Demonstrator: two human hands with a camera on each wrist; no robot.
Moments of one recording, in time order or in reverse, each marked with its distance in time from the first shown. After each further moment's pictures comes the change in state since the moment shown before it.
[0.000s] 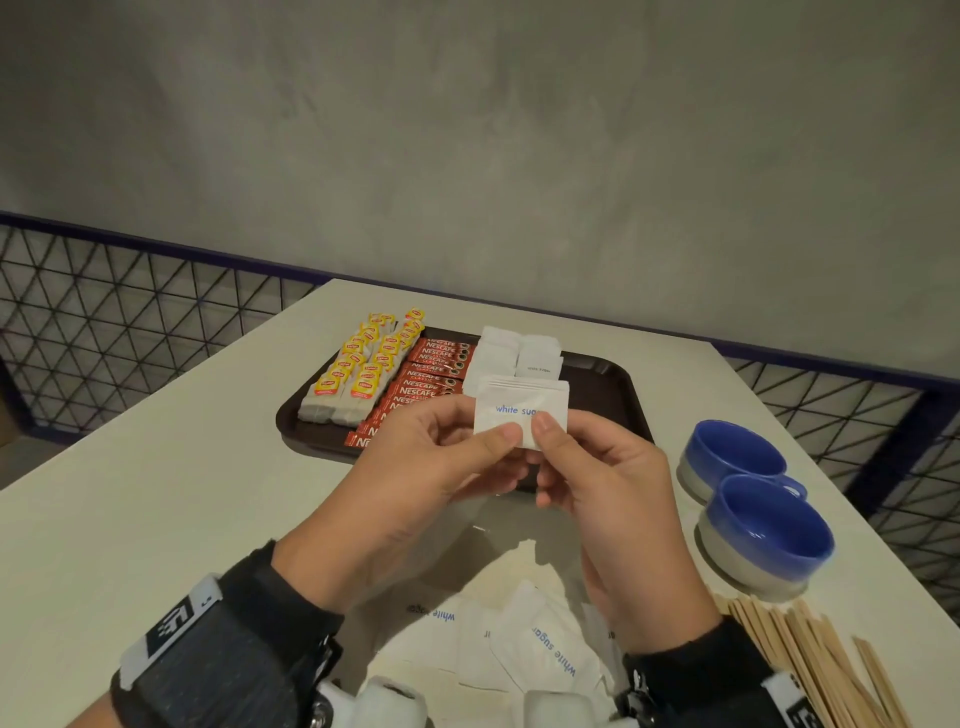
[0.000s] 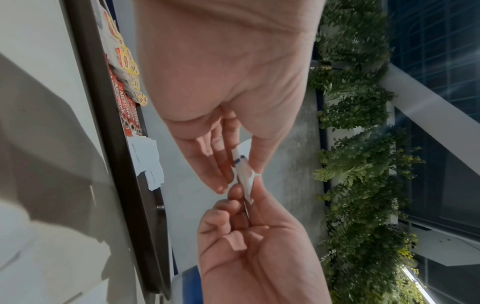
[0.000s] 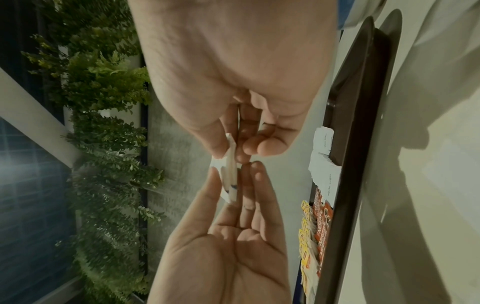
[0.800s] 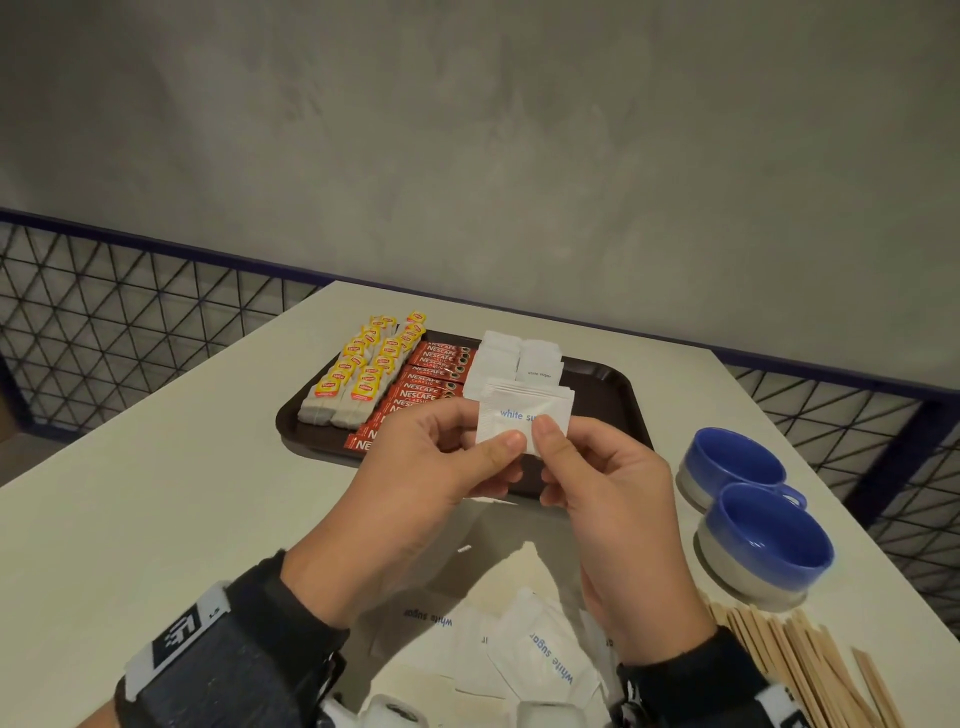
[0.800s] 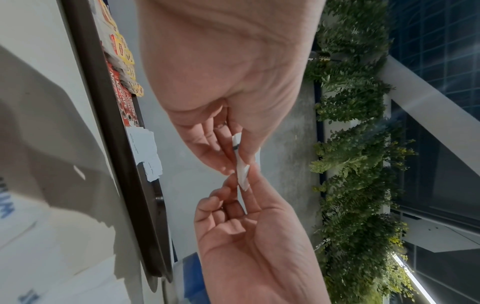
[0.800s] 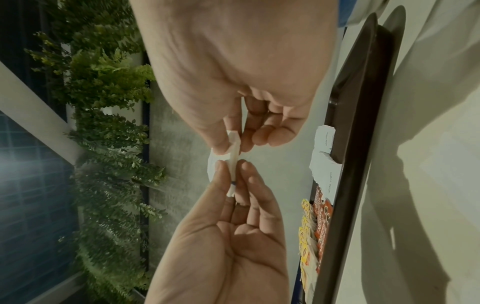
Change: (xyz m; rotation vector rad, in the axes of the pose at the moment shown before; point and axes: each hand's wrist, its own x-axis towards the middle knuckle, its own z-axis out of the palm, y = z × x) left_hand -0.001 -0.004 0.002 0.116 0.056 0.096; right_hand -0.004 -0.007 0.002 -0.026 0.030 -0.017
